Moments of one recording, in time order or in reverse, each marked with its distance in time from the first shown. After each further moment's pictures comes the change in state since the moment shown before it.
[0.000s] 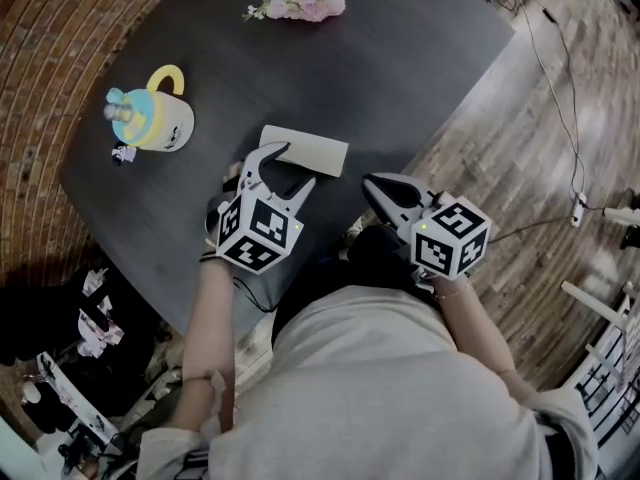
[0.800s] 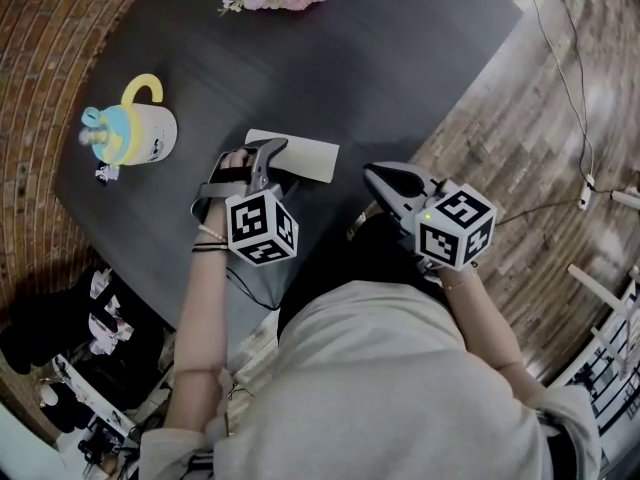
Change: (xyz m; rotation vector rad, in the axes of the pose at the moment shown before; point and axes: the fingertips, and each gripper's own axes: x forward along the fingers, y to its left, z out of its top) left arm 0.051 -0.005 -0.040 0.436 0.244 -0.084; right arm 0.009 -0.040 -0.001 0.051 0.033 0.013
